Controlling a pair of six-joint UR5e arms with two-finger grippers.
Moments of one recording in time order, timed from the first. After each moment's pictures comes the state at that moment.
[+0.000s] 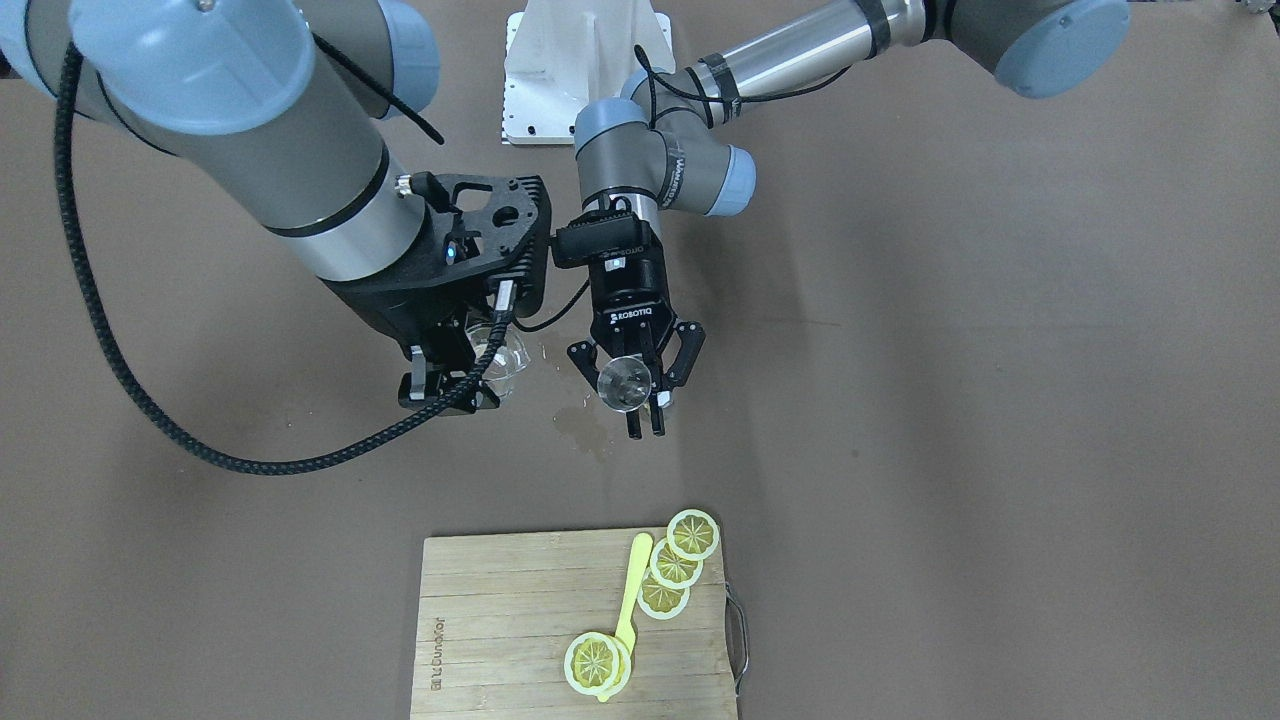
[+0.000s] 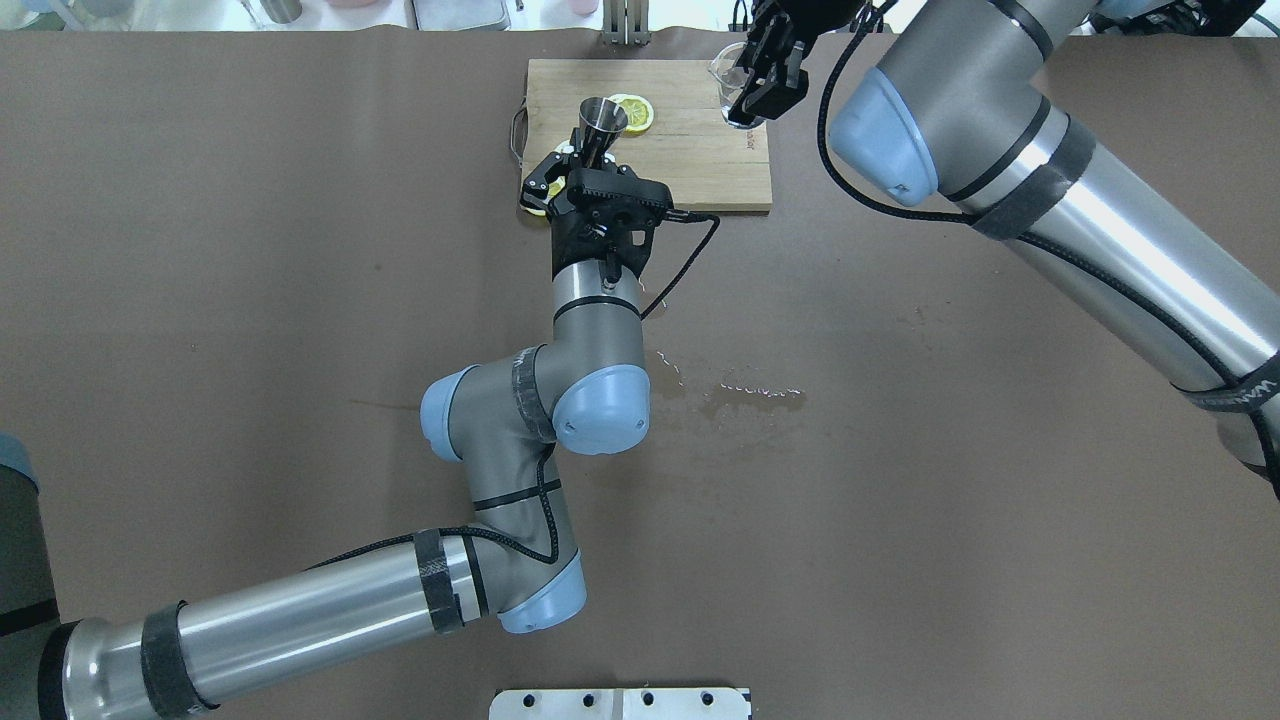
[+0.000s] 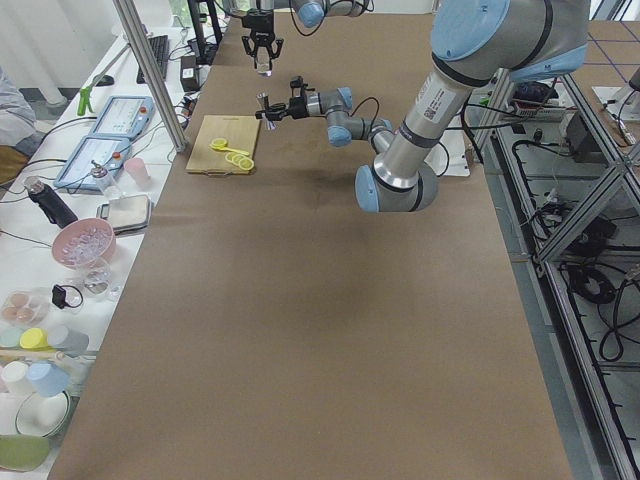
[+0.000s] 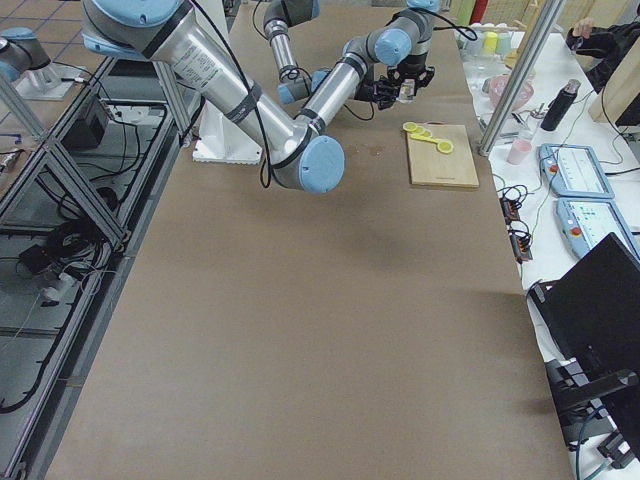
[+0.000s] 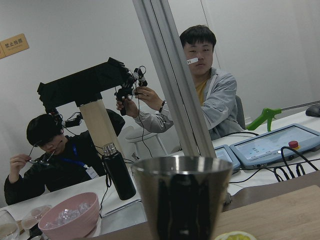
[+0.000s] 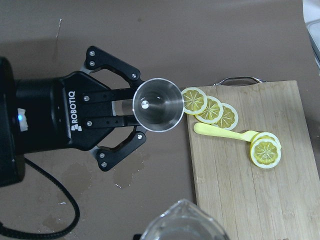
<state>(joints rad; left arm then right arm) -0.39 -2.42 -1.24 -2.25 -0.47 -0.83 0.93 -0.61 1.52 -1.69 2.24 -0.55</state>
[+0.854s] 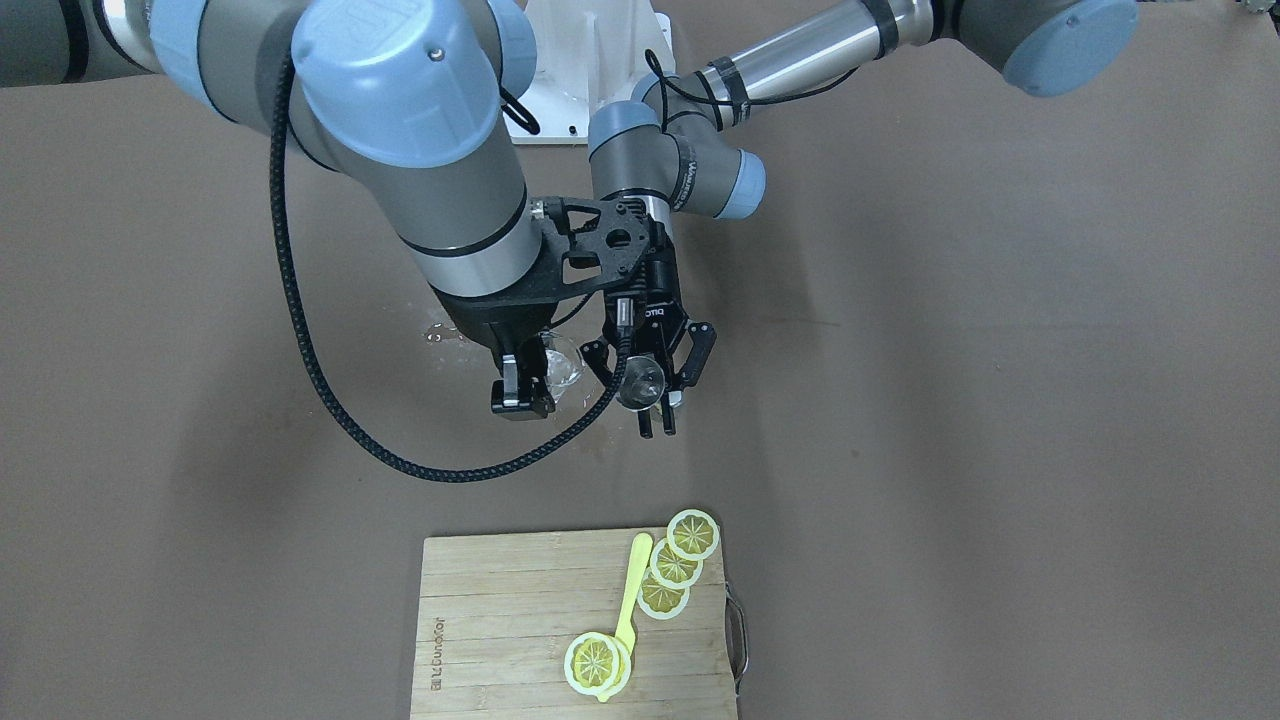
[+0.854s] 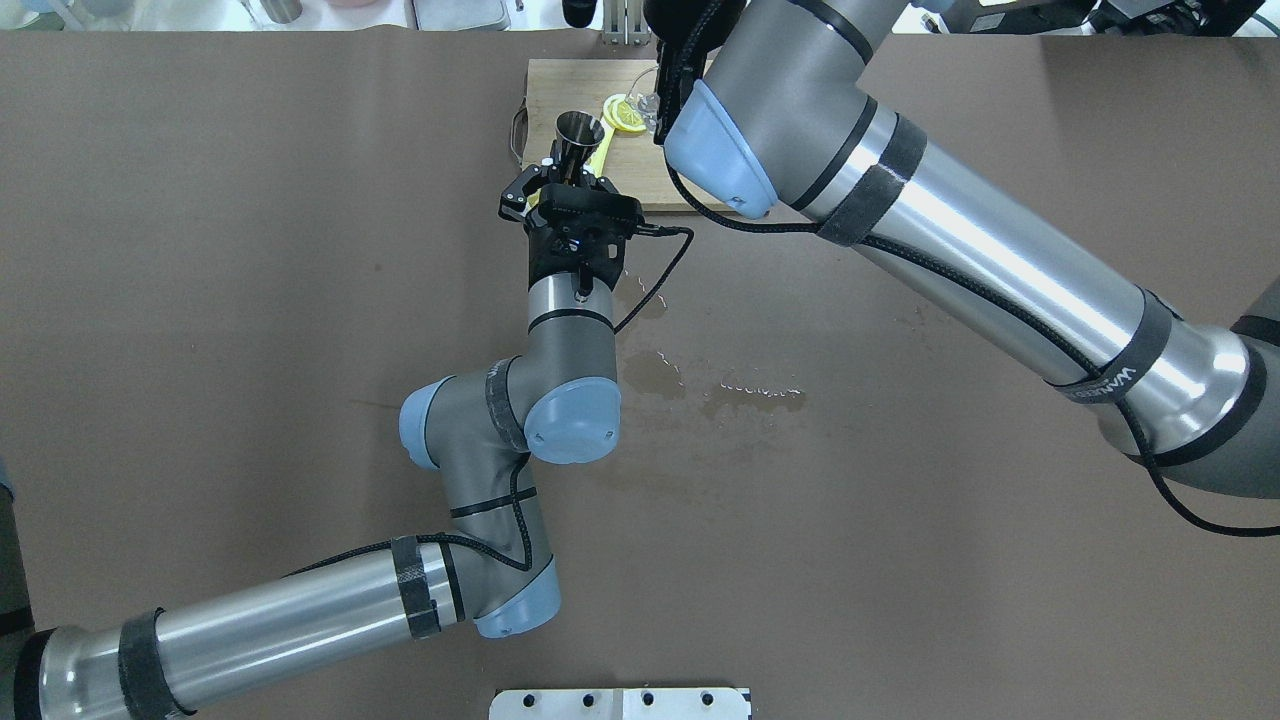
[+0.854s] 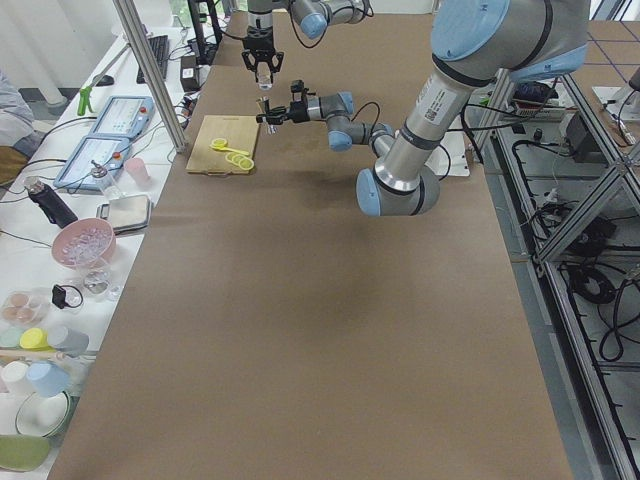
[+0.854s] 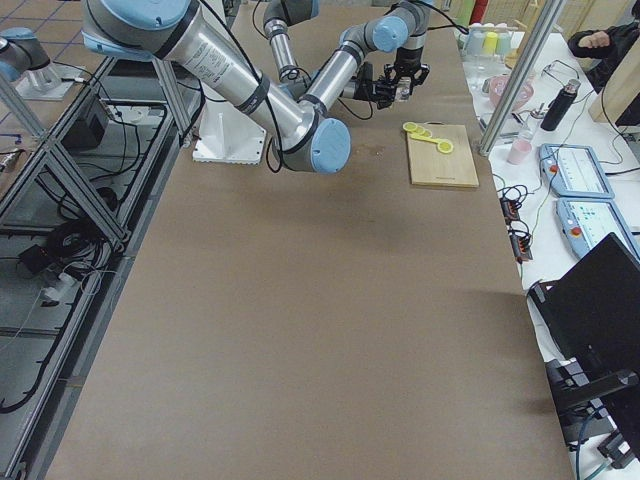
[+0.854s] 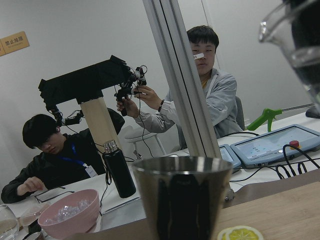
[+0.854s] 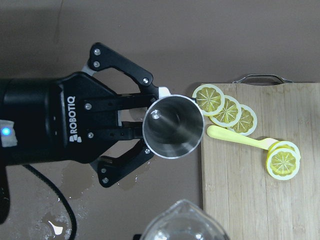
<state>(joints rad) -0.39 -2.40 -1.25 -2.27 -0.47 -0.82 0.86 -0.50 1.40 -1.76 2.16 -0.61</state>
